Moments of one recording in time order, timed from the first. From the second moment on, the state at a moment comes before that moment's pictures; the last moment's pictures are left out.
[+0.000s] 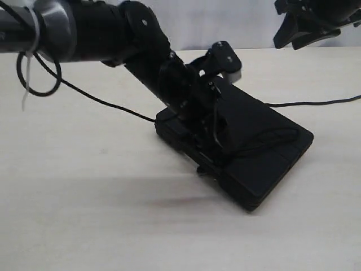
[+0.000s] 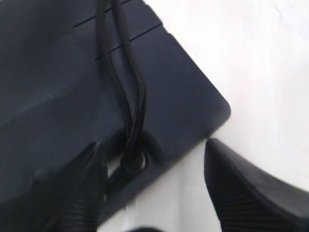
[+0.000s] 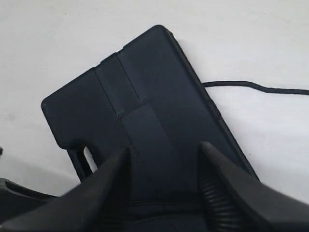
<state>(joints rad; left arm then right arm) -0.70 1.99 -1.46 -0.73 0.79 1.11 0.01 1.78 -1.67 0.36 1.18 -0.25</state>
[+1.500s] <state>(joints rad) -0.81 2.14 -1.45 -0.80 0.15 1.35 -0.46 1.98 -1.36 0.51 0.66 -0.16</state>
